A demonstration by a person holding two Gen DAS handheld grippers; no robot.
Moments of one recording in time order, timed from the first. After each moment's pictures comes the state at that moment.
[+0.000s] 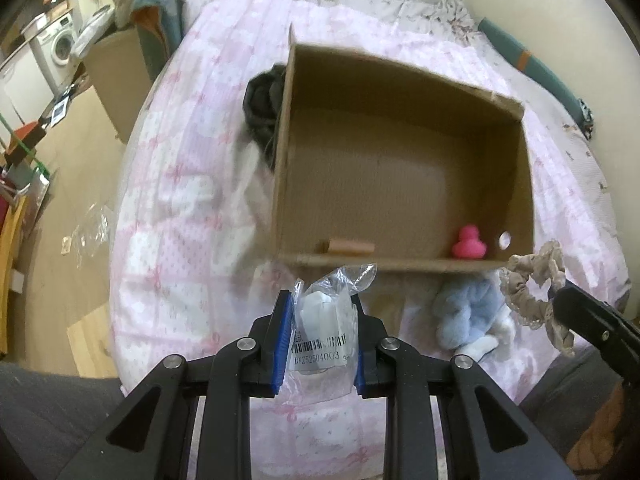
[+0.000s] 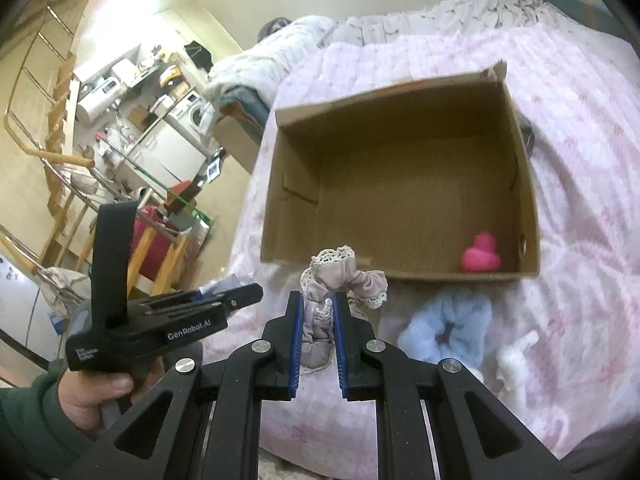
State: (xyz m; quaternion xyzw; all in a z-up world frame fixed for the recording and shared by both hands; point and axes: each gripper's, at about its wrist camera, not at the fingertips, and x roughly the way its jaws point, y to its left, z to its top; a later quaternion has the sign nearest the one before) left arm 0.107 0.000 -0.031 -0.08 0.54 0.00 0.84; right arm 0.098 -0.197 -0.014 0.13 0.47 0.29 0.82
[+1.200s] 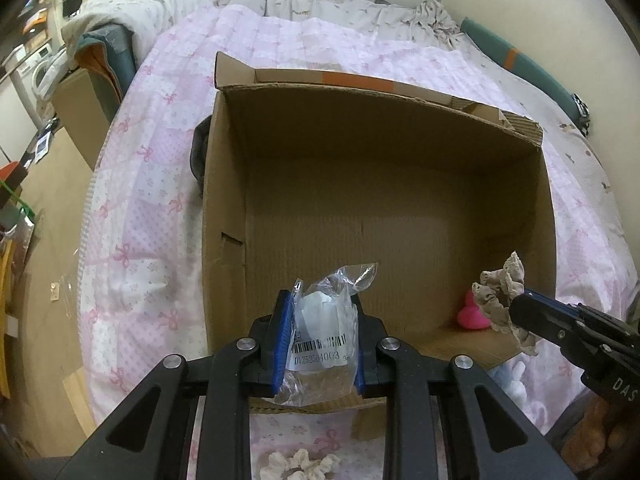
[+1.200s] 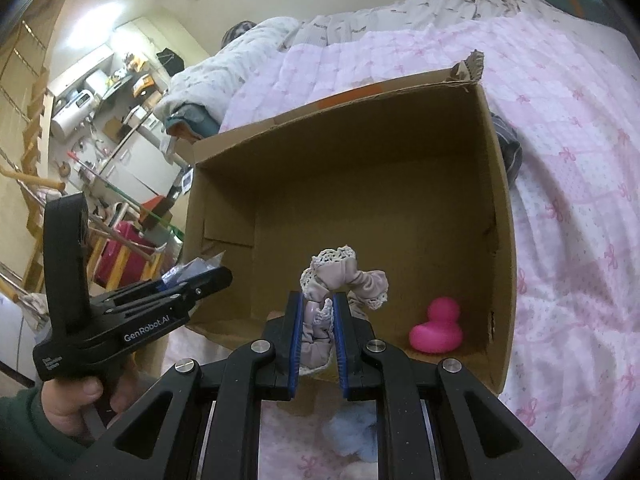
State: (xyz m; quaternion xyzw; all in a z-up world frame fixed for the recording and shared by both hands) left arm 0.192 -0.020 -0.059 -0.05 0.51 -0.03 0.86; right arm 0.183 -0.219 -0.054 0.13 0.49 0.24 0.83
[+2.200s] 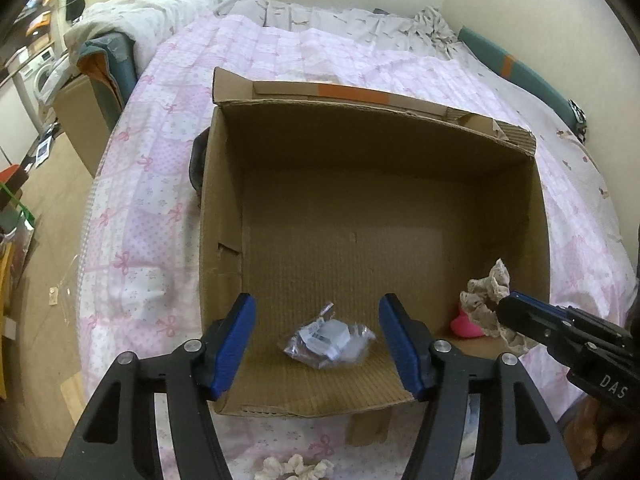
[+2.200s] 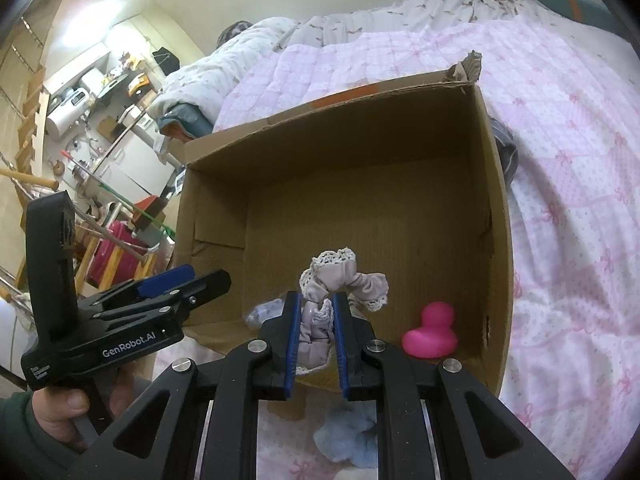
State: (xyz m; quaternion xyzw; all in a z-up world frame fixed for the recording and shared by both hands) left arm 0.191 -0.023 -0.053 -0.05 0.50 -0.03 0.87; right arm 0.184 -0.215 -0.055 0.13 0.49 0.23 0.83
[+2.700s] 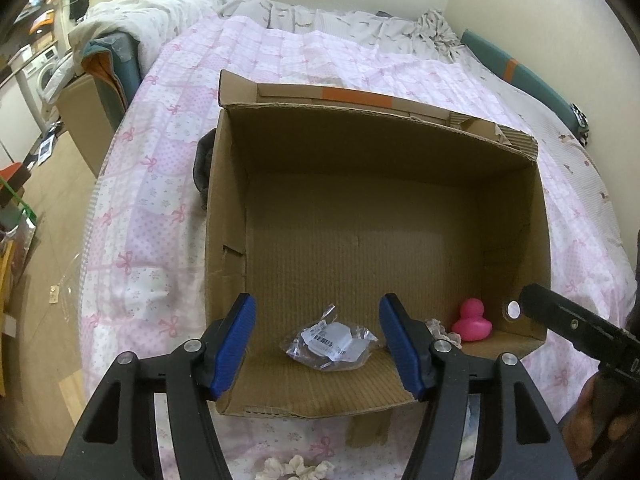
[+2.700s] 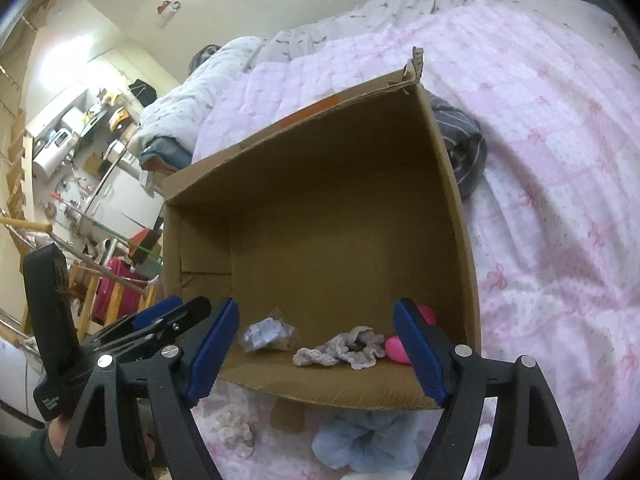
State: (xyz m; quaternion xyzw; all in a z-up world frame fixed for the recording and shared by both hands) left arm 0.190 -0.020 -0.051 -0.05 0.49 -0.02 0.87; right arm 0.189 -0.239 -0.058 0.18 0.48 0.19 0.83
